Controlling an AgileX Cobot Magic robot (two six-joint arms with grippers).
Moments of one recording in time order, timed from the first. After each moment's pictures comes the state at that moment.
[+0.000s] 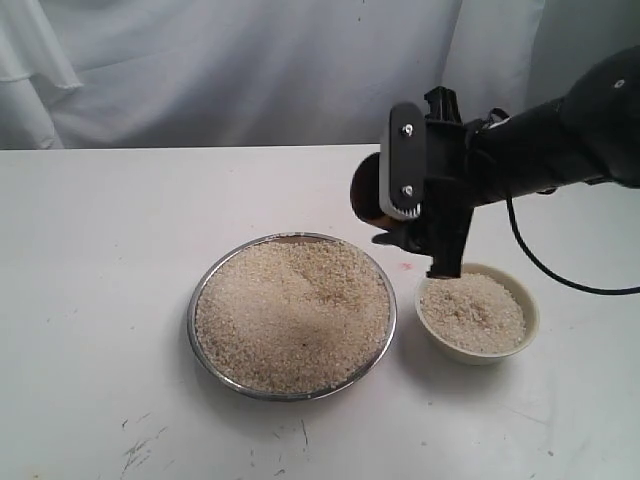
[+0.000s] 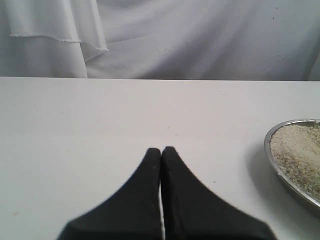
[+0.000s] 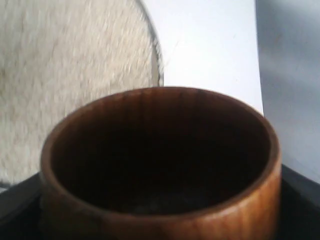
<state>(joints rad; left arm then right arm) 0.01 0.01 0.00 -0.04 0.29 0.01 0.49 1.66 -1.07 0.86 0.43 -2.02</state>
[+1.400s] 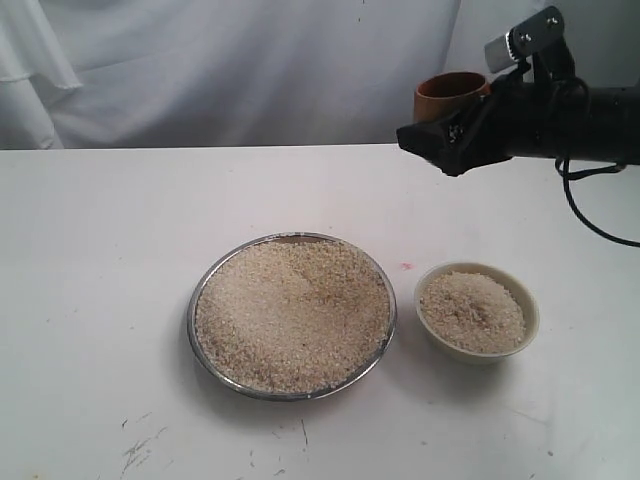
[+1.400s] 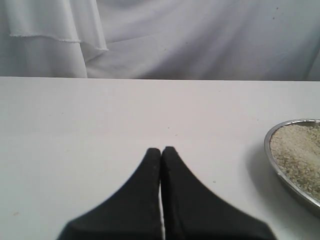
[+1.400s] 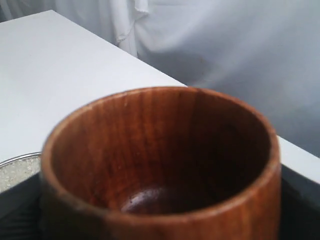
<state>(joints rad) 0.01 0.01 0.00 -0.04 0.29 0.01 0.20 1.78 -1.08 1.73 0.72 -2.09</state>
